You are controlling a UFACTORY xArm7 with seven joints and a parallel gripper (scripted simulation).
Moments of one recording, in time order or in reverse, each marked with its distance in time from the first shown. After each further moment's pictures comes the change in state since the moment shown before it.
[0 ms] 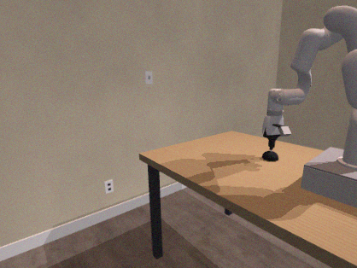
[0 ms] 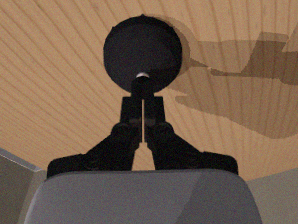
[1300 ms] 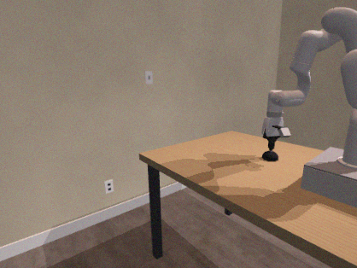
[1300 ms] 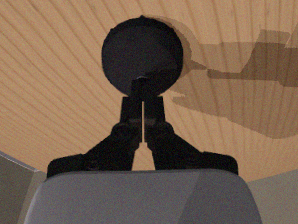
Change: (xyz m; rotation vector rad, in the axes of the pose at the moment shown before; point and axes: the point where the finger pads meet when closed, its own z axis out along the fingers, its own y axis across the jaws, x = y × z) arm -0.001 0.000 0.007 -0.002 -0.004 0.001
